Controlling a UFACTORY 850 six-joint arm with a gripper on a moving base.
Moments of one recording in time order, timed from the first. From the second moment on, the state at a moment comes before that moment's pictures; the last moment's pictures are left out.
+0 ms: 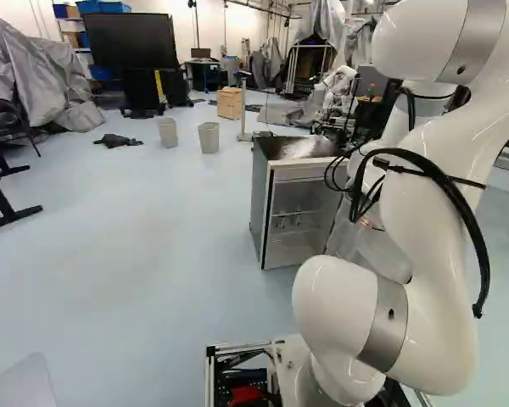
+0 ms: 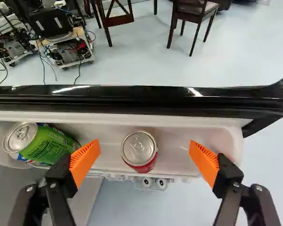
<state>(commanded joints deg) -36.6 -24.6 -41.3 44.4 40.0 -10.8</state>
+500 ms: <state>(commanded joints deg) -36.6 -24.6 -41.3 44.4 40.0 -10.8</state>
